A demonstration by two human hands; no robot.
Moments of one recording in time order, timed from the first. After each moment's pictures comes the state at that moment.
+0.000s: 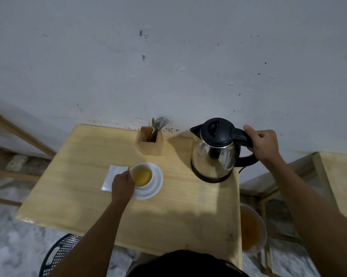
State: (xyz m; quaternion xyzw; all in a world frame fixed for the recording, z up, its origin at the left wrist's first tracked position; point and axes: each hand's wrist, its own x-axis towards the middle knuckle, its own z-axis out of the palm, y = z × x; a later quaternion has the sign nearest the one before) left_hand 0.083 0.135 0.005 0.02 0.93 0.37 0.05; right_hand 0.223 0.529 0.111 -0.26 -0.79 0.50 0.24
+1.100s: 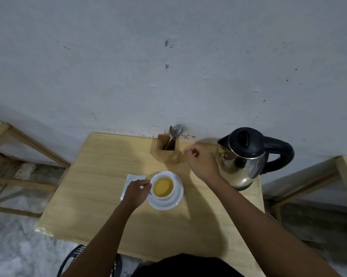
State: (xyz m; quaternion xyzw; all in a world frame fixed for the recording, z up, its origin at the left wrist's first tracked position) left_hand 0.054 0.111 0.042 0.10 0.90 0.34 0.25; right_hand 0.120 0.337 0.095 -0.28 -0.81 0.50 0.10
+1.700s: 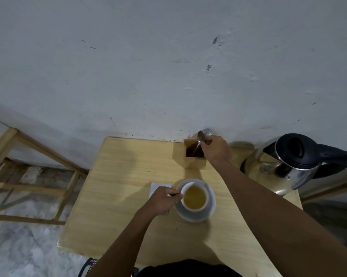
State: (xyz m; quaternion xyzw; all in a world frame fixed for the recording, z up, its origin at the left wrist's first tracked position) left_hand 0.010 0.092 0.040 0.12 0.84 0.36 0.40; right_hand 0.003 0.320 0.071 -0.44 -0.83 0.33 0.06
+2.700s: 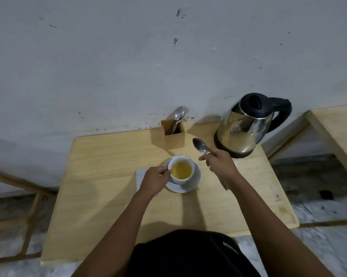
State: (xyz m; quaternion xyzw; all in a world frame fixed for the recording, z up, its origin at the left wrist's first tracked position) left_hand 0.015 0.086 0.023 0.24 0.84 0.38 0.31; right_hand 0.158 0.242 0.086 -0.44 -0.66 0.60 0.12
